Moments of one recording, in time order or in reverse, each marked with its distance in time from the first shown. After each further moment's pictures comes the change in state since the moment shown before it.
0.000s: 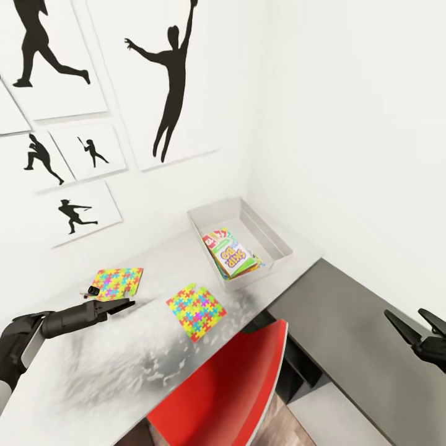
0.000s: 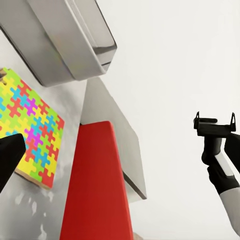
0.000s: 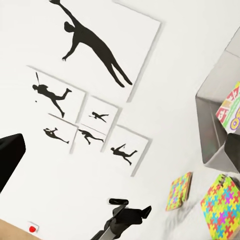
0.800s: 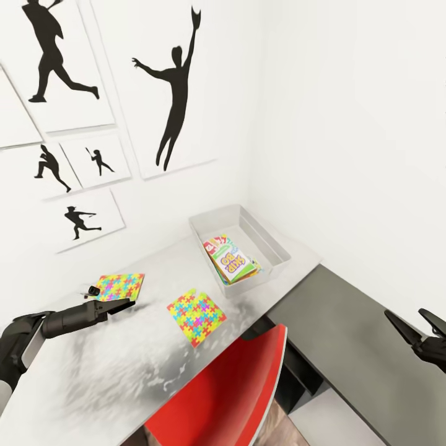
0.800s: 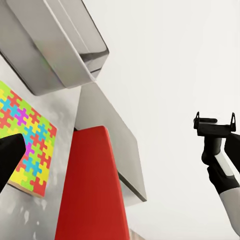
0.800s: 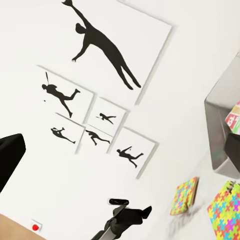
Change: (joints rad) left arm 0.000 -0.001 -0.001 0.000 0.000 0.000 0.001; right arm 0.000 0.000 -0.001 0.001 0.000 0.001 0.002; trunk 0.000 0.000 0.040
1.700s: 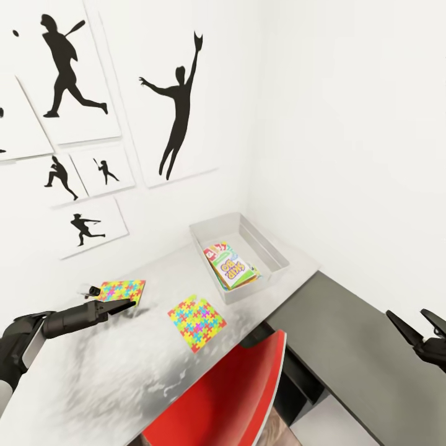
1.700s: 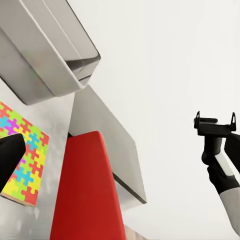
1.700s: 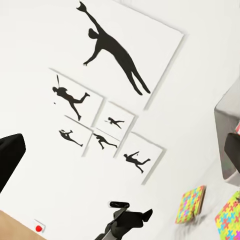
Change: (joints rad) left arm 0.000 -0.001 -0.003 0.000 -0.001 0.000 0.001; right arm 0.000 0.008 -0.012 0.001 0.001 0.001 0.002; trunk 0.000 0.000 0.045
